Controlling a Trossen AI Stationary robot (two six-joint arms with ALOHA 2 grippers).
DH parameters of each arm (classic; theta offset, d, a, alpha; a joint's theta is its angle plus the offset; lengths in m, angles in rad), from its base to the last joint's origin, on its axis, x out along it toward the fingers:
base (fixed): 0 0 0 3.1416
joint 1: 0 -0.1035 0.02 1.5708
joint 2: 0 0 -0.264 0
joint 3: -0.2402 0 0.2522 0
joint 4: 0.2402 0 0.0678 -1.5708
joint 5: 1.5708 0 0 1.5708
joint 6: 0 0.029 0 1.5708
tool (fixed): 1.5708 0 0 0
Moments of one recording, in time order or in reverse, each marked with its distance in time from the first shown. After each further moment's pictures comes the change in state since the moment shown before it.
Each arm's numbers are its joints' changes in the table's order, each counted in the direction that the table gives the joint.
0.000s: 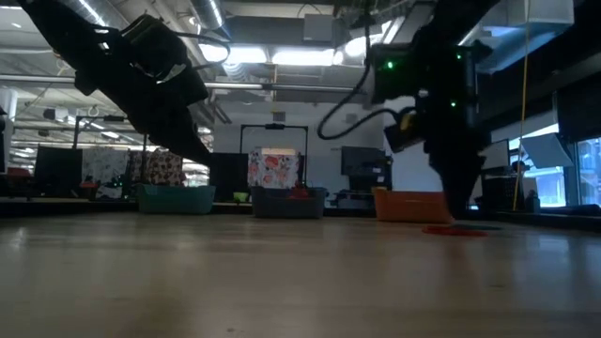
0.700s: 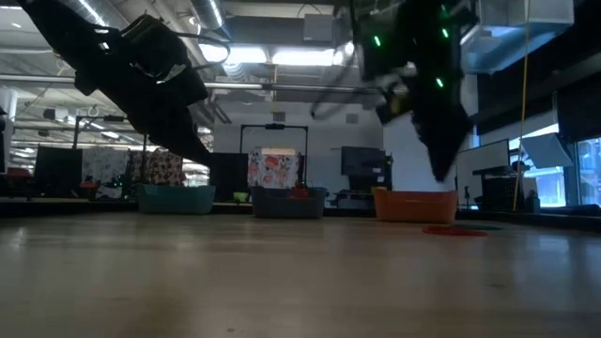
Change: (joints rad) left arm 0.000 0.000 0.000 0.002 0.000 -0.001; right arm -0.003 0.028 -0.215 0.271 0.319 -0.042
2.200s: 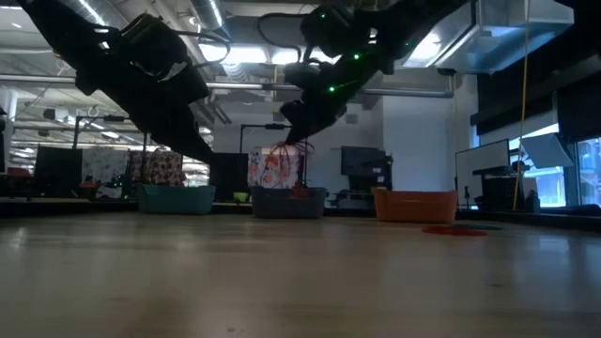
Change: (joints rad) left arm 0.000 0.000 0.000 -0.019 0.000 0.002; right arm 0.131 0.166 -0.088 -1.075 0.121 -0.435
